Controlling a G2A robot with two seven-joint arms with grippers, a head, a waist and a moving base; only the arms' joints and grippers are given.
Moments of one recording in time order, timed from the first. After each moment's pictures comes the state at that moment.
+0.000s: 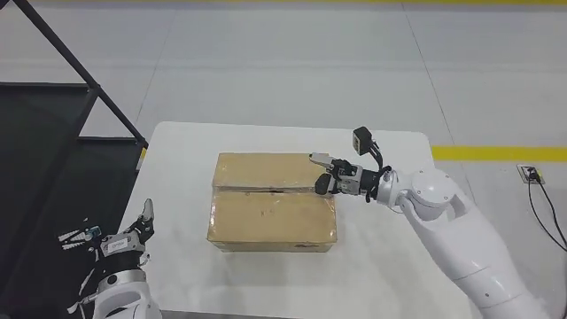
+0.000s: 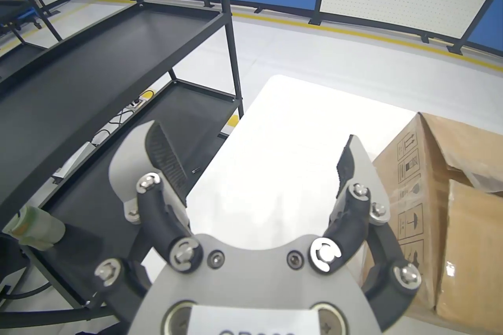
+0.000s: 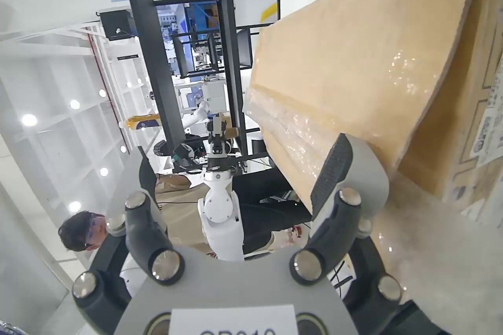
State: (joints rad) left arm 1.61 -1.50 -1.70 -2.08 1.50 0.30 -0.19; right arm -0.63 -1.12 0.98 -1.28 0.46 0.11 0.85
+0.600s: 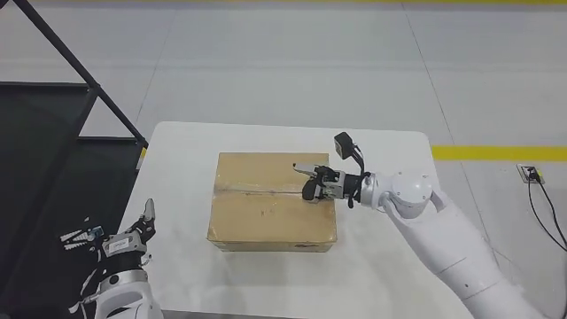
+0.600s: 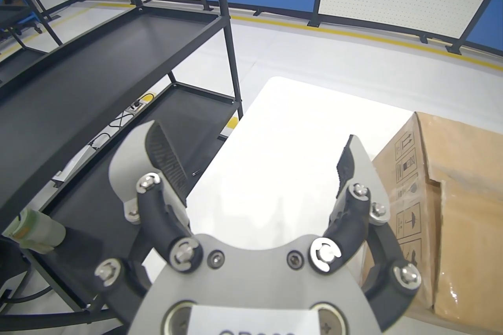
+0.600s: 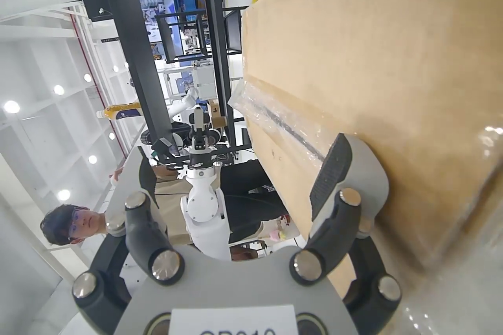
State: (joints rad) left arm 1.61 -1.50 -1.70 -2.08 1.51 0.31 -0.18; right arm -0.56 -1.18 0.87 -1.16 0.46 0.01 0.87
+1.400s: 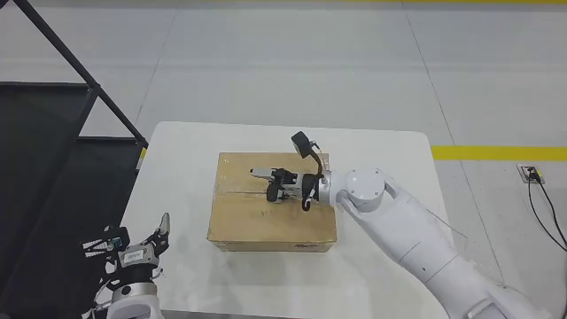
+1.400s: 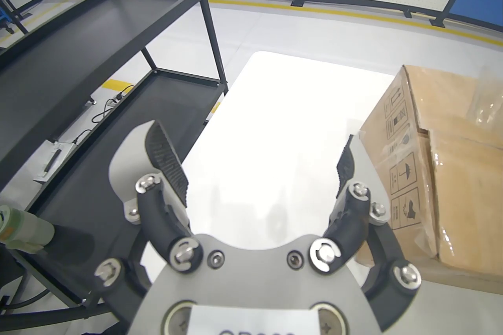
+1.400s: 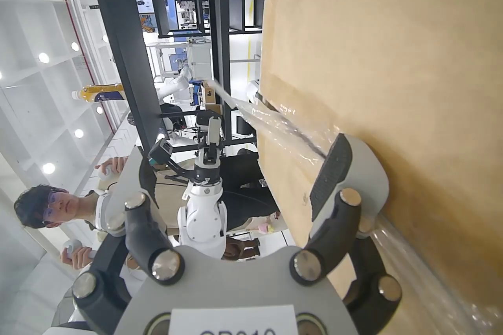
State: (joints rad) left arm 1.67 -1.49 -1.68 -2.03 1.50 0.23 -0.13; right arm -0.41 -1.36 0.64 -0.98 0.48 -0.09 0.78
